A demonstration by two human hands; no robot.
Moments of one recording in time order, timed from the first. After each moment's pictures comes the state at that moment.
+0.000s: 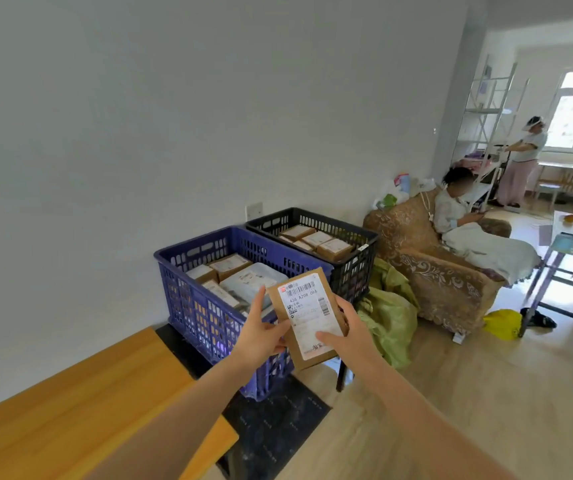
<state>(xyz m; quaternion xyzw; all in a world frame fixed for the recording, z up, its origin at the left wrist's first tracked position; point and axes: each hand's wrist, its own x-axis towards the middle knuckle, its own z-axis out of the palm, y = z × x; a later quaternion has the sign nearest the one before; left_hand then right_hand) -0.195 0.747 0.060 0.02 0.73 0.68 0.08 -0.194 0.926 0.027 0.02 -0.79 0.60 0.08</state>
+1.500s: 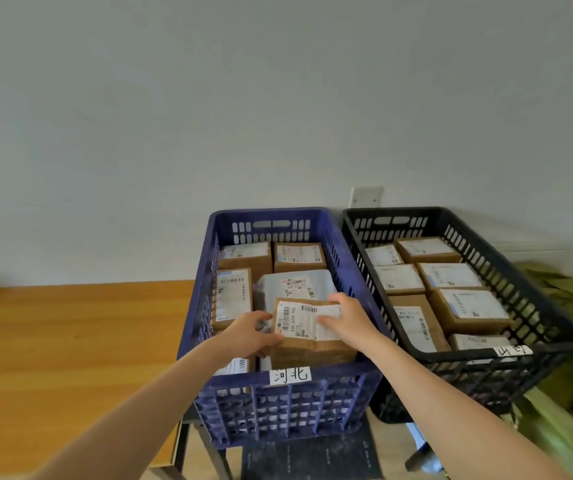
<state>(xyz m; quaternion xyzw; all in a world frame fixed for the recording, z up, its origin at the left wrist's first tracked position) -0.451 0.791 -0.012 -0.29 0.80 0.52 0.06 -0.601 0.945 -0.028 0.27 -0.87 0.36 -0.19</state>
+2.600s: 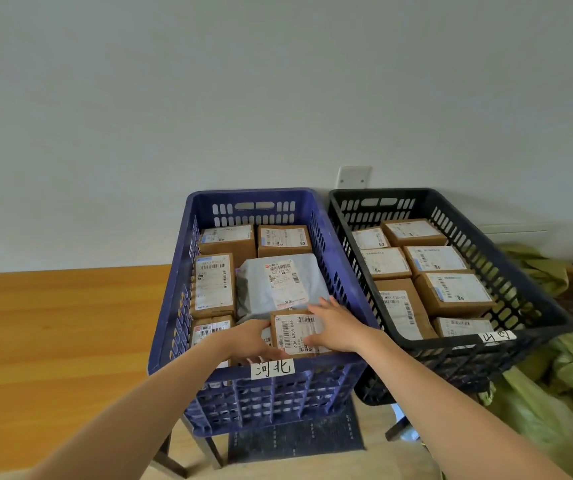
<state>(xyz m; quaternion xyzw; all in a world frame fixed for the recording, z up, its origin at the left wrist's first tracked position) -0.482 0.796 -0.053 -0.20 0.84 0.45 0.23 -0.601 0.960 -0.032 0.40 -0.87 0.07 -0.26</state>
